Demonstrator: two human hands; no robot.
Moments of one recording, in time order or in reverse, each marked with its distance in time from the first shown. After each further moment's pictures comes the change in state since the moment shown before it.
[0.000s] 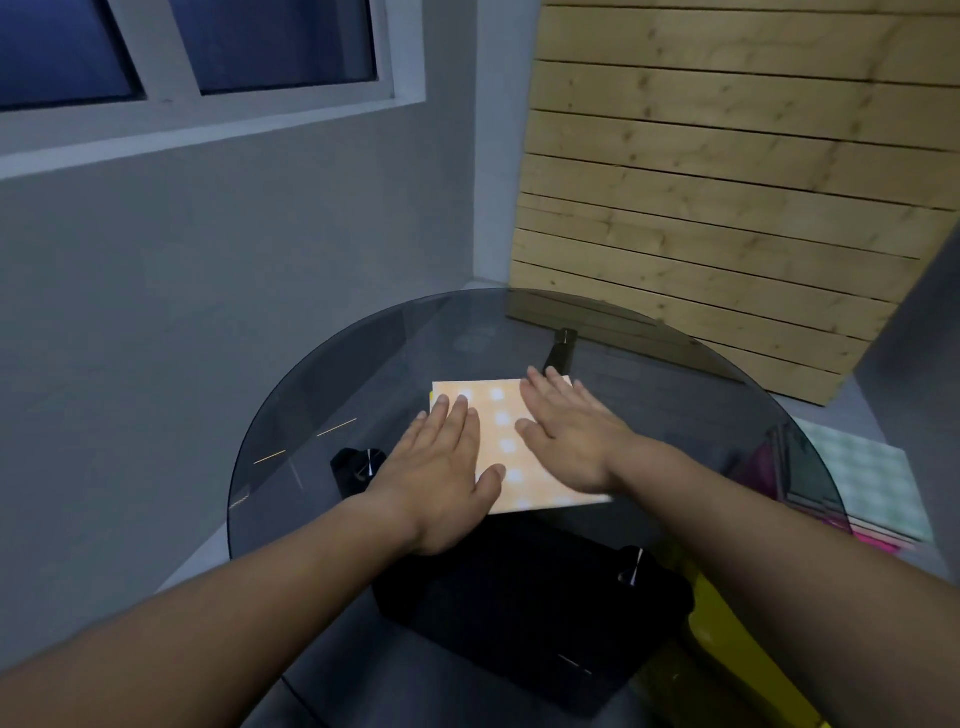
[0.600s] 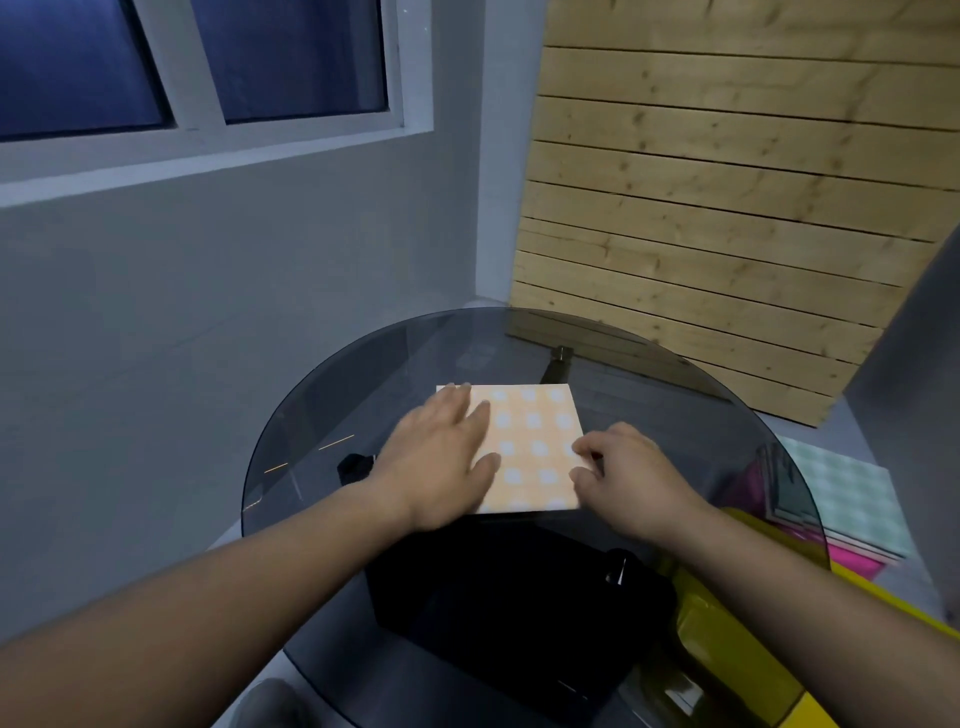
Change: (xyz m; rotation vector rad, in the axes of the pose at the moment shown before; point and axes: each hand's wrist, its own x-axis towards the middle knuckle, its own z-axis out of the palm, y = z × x) left_hand -0.010 0.002 -0.031 -0.048 0.231 0.048; right_hand -0.073 0.000 -0.012 0.254 0.195 0.269
